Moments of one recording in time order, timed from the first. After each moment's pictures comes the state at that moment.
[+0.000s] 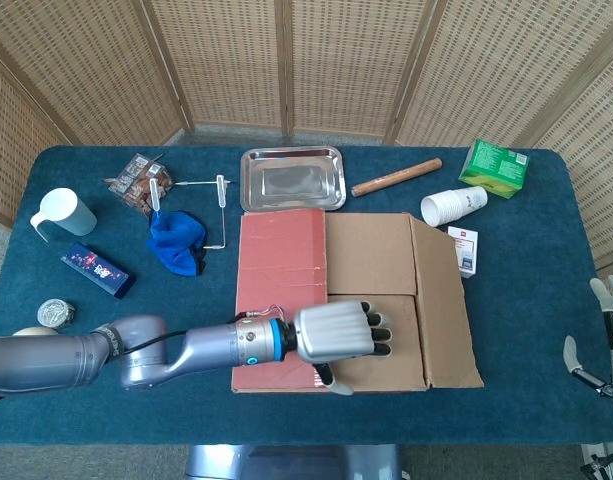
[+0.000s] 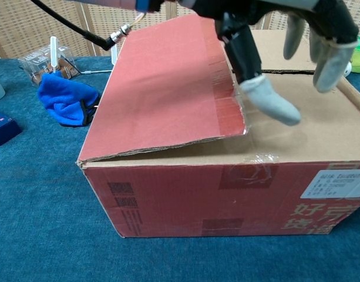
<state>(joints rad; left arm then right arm) -1.34 -1.29 -0.20 -1.73 1.65 0.64 -0.13 -0.01 -1.00 0.10 -1.71 -1.51 1.62 -0.05</state>
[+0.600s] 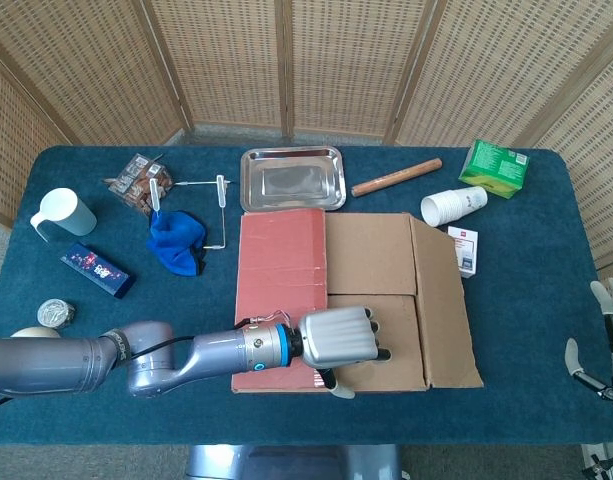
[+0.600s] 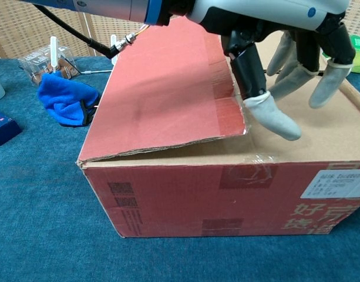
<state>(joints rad) -1.35 -1.30 -0.20 -1.76 1.56 0.61 -0.02 -0.02 -1.00 0.10 -1.71 -1.52 1.63 -0.03</state>
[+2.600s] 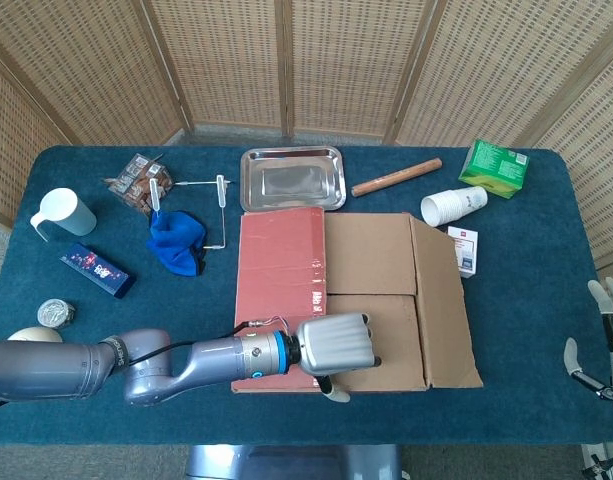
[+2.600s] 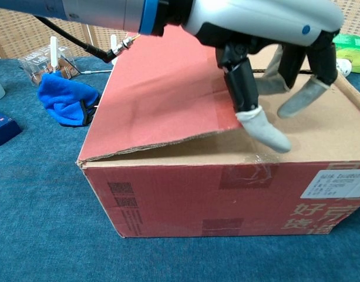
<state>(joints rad) -1.35 -1.29 -0.18 -1.80 1.50 0.62 0.11 -0.02 -0.99 0.10 -1.72 -1.53 1.63 -0.01</state>
